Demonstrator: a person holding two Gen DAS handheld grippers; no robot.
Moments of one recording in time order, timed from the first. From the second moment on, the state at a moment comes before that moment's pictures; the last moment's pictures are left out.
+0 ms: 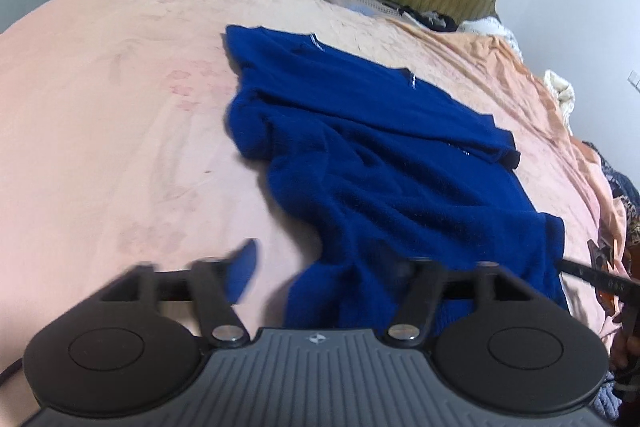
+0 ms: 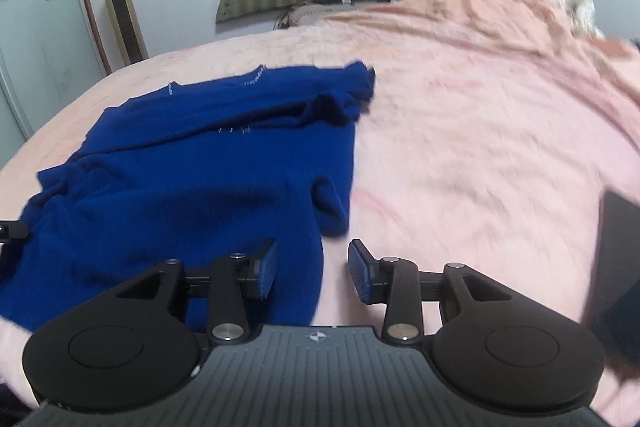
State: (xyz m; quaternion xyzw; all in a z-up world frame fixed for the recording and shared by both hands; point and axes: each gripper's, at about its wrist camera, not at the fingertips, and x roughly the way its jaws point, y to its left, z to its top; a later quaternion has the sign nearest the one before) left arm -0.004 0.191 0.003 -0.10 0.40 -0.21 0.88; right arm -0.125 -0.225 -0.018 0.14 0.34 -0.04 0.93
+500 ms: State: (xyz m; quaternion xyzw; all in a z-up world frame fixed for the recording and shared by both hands) left arm -0.040 0.166 -0.011 0.00 0.43 -0.29 0.86; right arm -0.155 -0.160 -0.023 0.07 0.38 0.03 0.92
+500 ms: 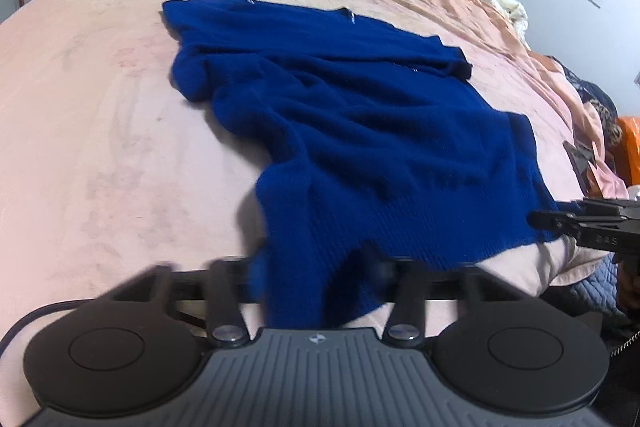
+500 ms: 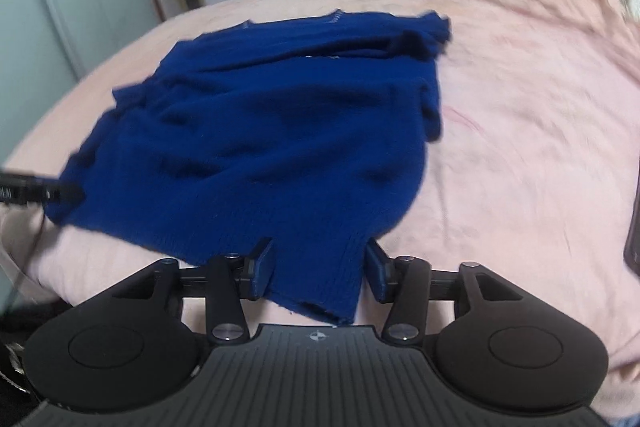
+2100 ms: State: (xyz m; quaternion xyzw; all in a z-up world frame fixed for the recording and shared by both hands) left arm 0.015 0.112 0.056 0.02 0.35 -0.15 0.93; right arm -0.088 -0.186 0.036 0.14 0.24 0.01 0.96
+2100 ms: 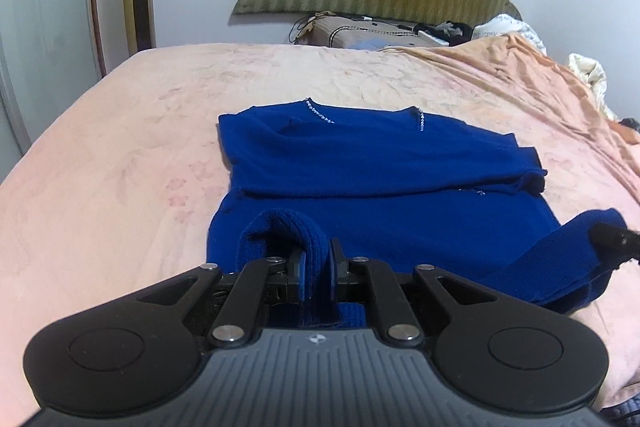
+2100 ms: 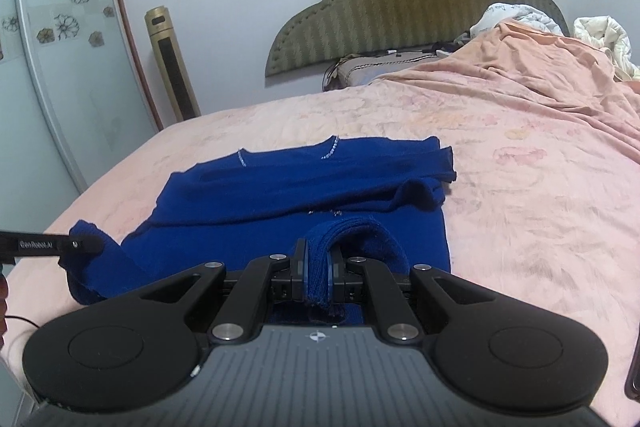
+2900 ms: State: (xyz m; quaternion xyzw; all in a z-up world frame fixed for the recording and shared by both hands) left arm 0.055 0.093 0.054 0.03 0.33 -0.14 0.93; right arm -0.048 -0.208 0.030 0.17 0.23 -0.02 0.96
